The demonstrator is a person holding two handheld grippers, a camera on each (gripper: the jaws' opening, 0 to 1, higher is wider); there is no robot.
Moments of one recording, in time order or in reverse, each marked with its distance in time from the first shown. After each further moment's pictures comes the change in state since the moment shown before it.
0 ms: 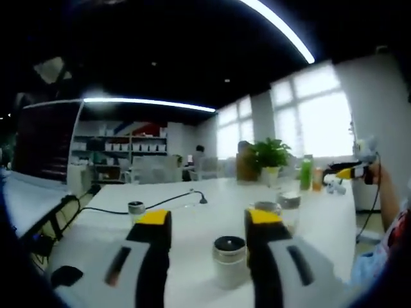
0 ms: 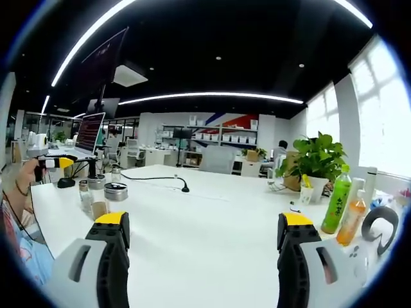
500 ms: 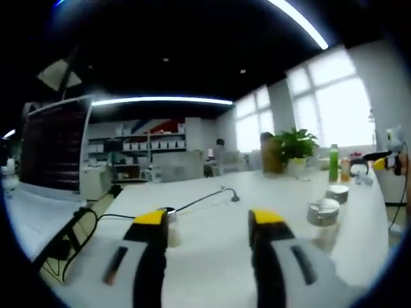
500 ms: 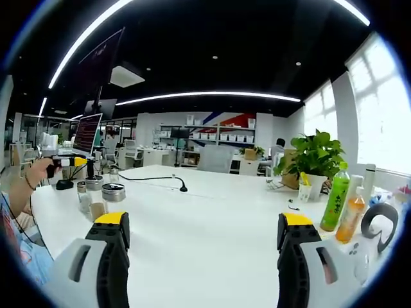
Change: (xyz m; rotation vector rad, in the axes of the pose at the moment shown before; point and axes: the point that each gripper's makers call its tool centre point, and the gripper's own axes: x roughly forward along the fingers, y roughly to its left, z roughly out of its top) left arm 0.049 0.069 -0.009 0.041 0.037 0.133; right arm 0.001 -0.001 -0.002 -0.004 0.007 -0.007
